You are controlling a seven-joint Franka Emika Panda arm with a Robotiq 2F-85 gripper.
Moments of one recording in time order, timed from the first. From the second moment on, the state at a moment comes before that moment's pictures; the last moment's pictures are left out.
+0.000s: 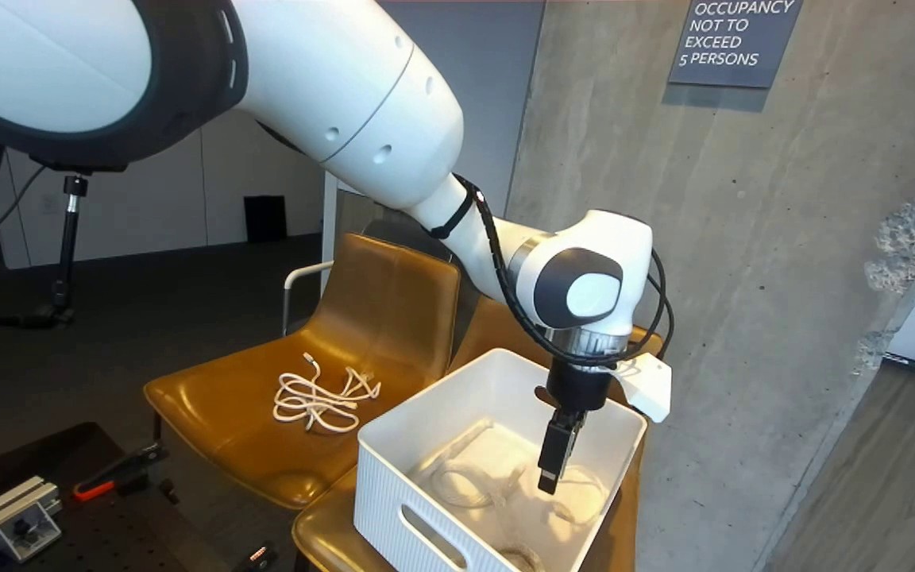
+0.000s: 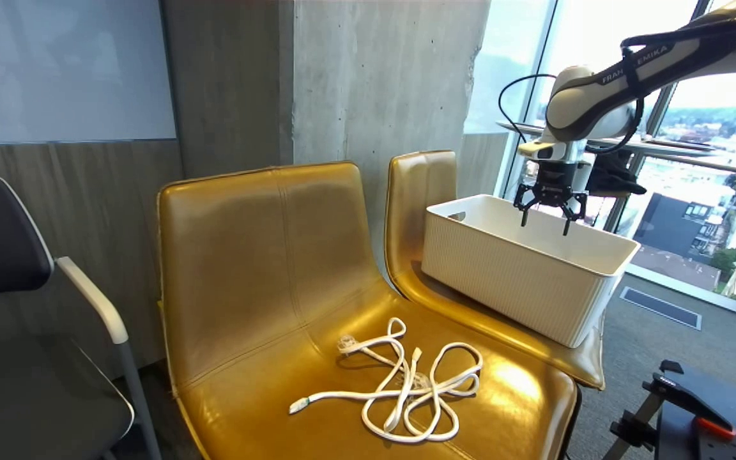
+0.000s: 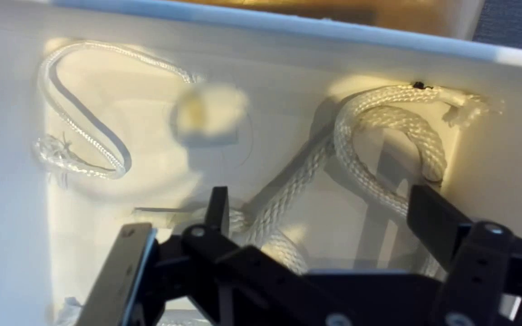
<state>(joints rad) -0.45 0.81 -0.05 -1.34 -0.07 2.10 -2.14</state>
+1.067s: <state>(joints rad) -0.43 0.80 -0.08 -1.60 -0.09 2.34 -2.04</state>
